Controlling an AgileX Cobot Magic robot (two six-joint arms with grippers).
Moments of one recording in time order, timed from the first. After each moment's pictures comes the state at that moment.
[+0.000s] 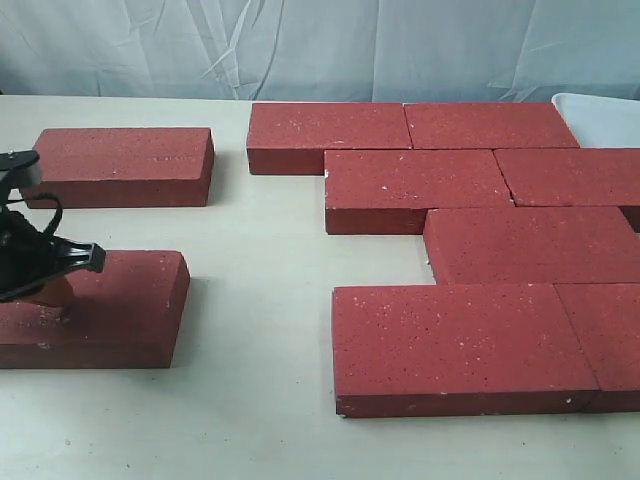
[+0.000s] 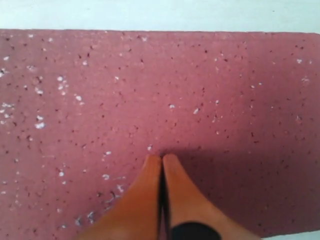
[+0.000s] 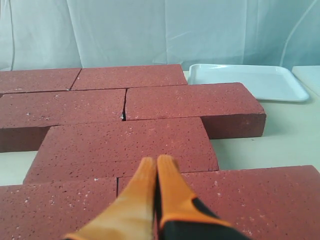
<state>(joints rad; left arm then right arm) -0.07 1.51 -0.71 -0.31 0.60 0.14 -0.02 0.01 0.00 -0.02 0.31 0.06</state>
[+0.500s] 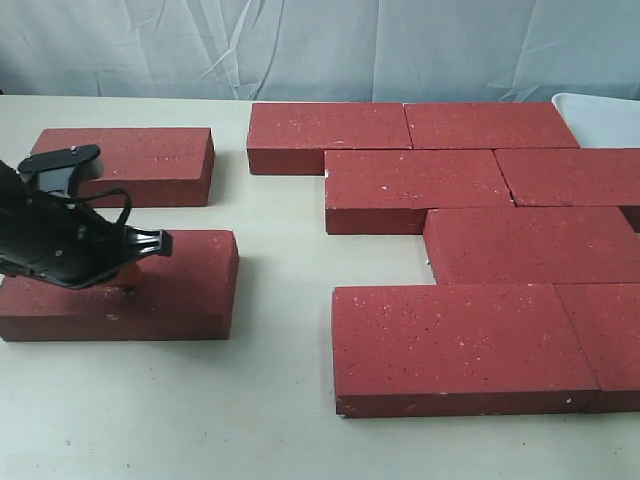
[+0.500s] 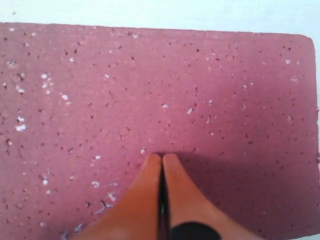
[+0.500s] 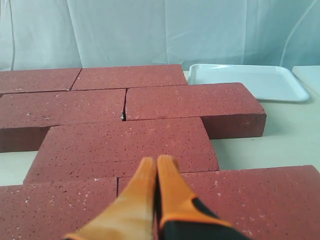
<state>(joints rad) -0.26 1.62 -0.71 -0.50 0.39 0.14 -0.02 0.01 0.00 -0.02 0.31 0.06</state>
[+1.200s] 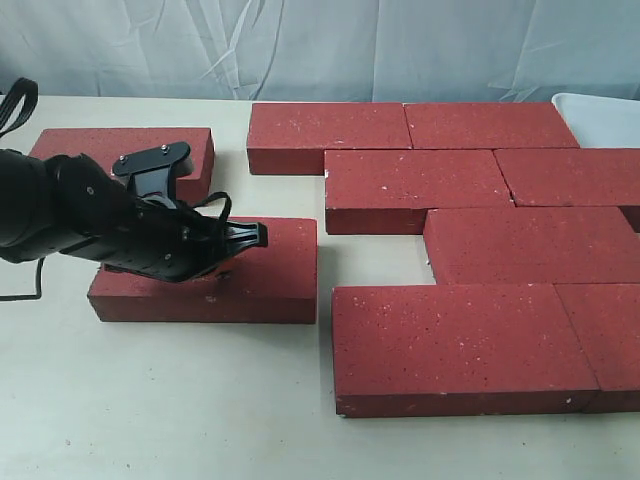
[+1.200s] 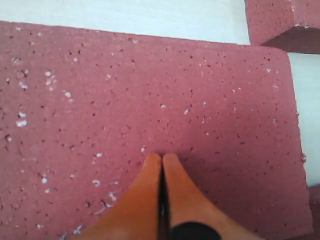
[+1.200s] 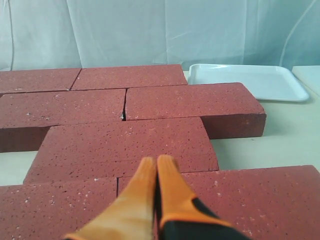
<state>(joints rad) -0.53 1.72 -0.77 -0.75 0.14 0.14 -0.02 0.01 0.00 -0.02 0.31 0.06</state>
